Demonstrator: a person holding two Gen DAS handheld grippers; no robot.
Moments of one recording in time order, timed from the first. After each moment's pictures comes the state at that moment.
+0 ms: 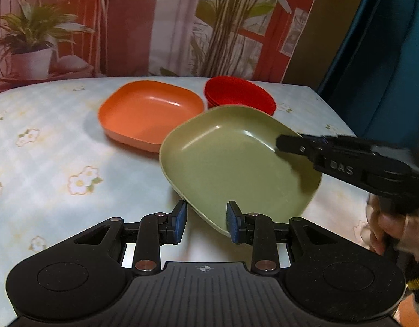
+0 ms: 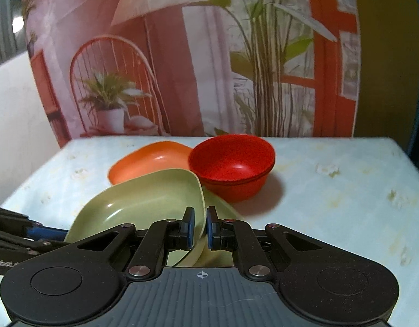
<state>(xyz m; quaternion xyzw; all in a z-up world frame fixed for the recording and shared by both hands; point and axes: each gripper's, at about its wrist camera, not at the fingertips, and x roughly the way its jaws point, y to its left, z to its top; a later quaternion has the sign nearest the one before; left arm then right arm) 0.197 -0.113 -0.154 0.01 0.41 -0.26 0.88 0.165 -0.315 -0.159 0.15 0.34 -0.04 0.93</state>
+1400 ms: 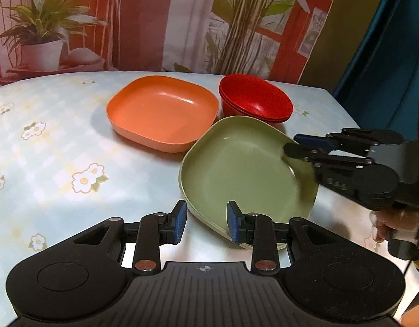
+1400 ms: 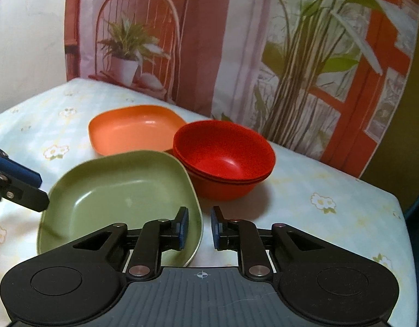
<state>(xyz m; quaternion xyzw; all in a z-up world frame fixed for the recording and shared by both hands) 0.209 -0.121 -0.163 0.00 0.42 -0.22 0.88 0.191 -0.324 -0.182 0.00 0.38 0.02 0.93</state>
